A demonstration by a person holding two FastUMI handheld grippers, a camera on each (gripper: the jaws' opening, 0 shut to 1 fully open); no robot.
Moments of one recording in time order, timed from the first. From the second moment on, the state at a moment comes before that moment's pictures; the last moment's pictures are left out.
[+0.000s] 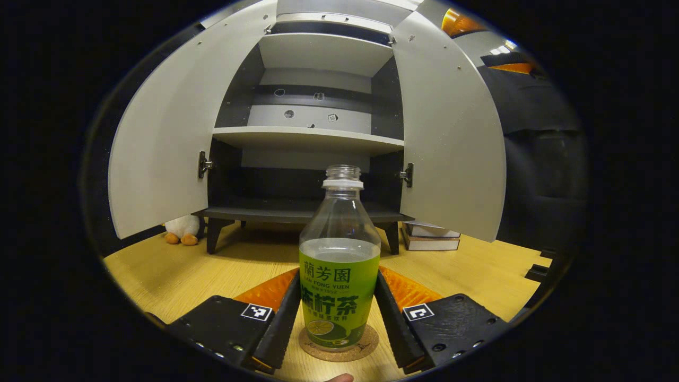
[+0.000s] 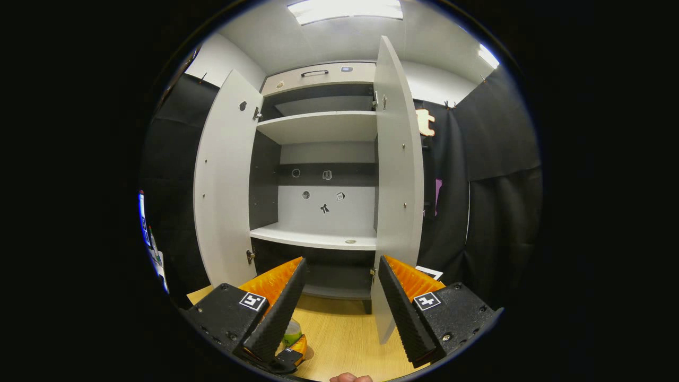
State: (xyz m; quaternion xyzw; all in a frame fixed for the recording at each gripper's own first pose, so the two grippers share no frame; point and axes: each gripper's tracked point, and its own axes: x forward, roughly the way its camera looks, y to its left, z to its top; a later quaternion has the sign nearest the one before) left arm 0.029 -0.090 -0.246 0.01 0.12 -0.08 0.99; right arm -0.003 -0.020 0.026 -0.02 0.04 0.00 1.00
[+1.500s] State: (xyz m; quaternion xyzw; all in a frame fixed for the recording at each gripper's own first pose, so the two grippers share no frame) left arm 0.016 -0.051 -0.026 -0.03 0.04 -0.10 0.99; right arm -0.007 -0.031 -0.001 0.03 0.02 -0.01 1.00
